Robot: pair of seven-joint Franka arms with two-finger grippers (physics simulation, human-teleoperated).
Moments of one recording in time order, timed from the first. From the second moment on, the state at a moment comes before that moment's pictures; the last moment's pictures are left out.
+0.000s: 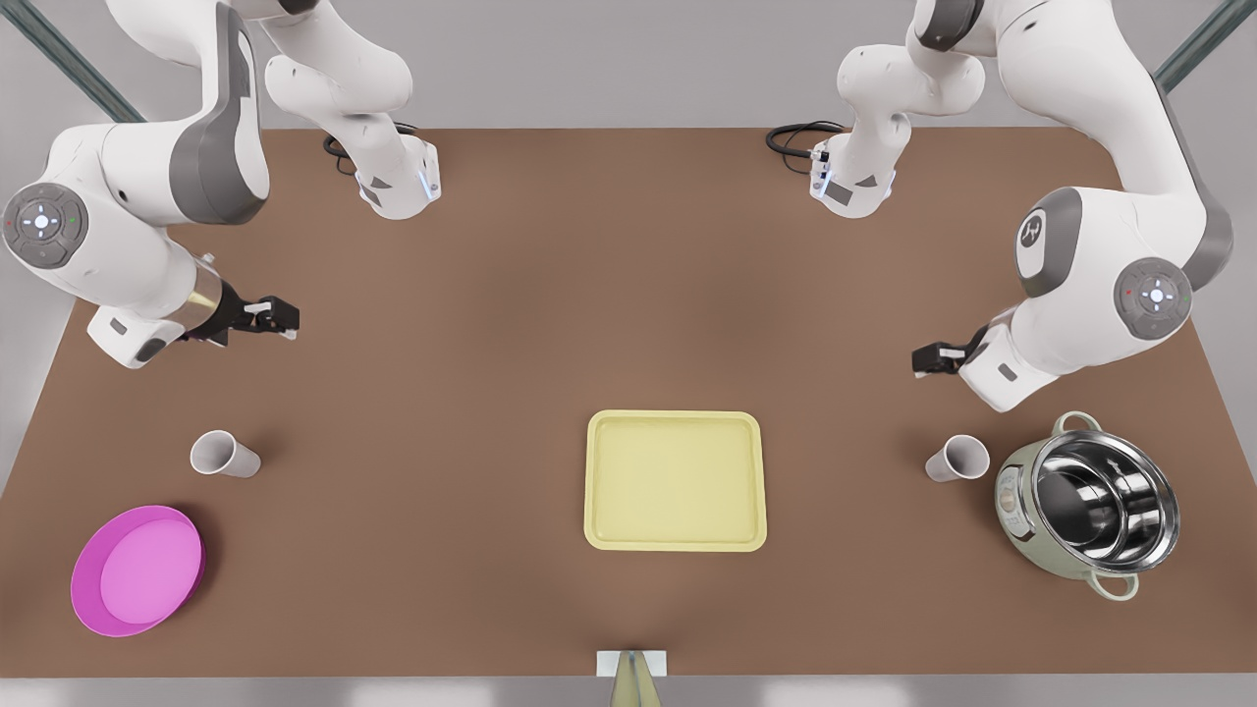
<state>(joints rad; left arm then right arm) -0.15 0.29 0.05 -1.35 -0.07 1.49 -0.05 0.05 0.13 0.03 -1.47 -0.03 1.47 -0.04</state>
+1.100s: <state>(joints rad) -0.04 0.67 0.11 -1.57 -0.07 2.04 0.04 -0.41 0.71 0.03 -1.47 -0.03 2.05 -0.32</state>
